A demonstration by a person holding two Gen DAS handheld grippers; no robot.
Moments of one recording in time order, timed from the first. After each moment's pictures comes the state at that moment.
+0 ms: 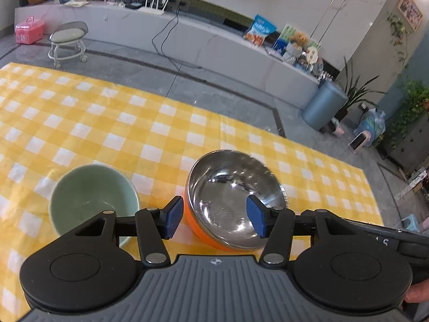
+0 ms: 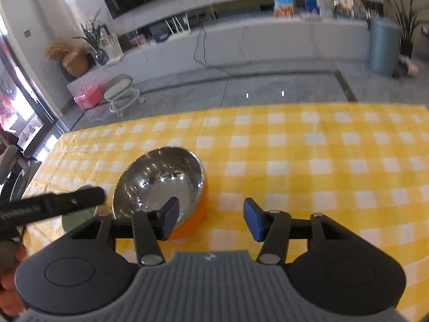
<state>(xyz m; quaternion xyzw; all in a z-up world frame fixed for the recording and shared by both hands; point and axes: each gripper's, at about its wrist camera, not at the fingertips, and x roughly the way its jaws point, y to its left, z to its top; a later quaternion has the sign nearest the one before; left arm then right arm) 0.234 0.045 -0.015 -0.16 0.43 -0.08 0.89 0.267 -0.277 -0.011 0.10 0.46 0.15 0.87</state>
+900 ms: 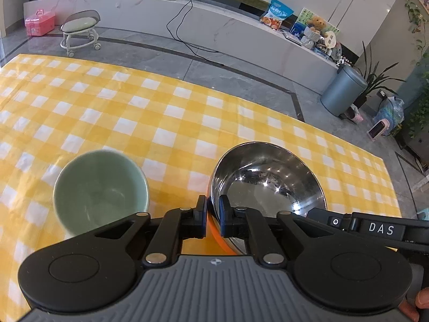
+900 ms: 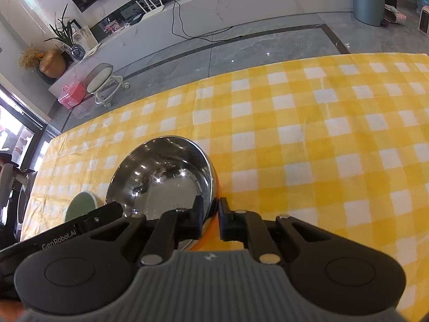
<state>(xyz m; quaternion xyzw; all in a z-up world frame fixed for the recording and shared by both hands) 0.230 0.037 -0.014 -0.15 0.46 -0.03 0.87 0.278 -0.266 -0.015 0.15 0.52 0.12 0.83</state>
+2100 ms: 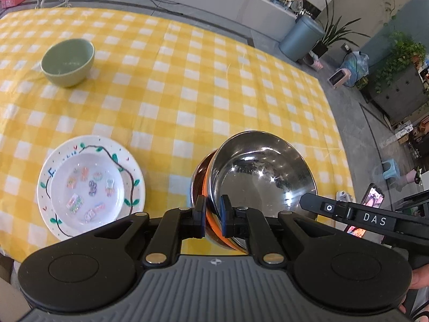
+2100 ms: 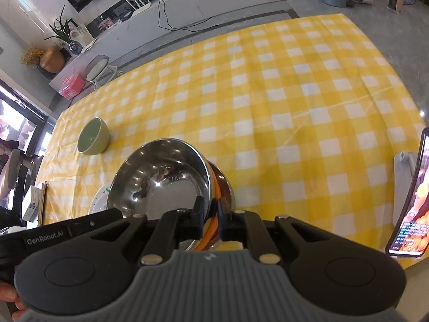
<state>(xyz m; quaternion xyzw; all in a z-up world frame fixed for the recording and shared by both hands) 0.085 -0.061 0.015 -0.16 0.54 -0.11 0.82 0.081 -0.403 0.032 0.16 0.54 0.11 0.82</state>
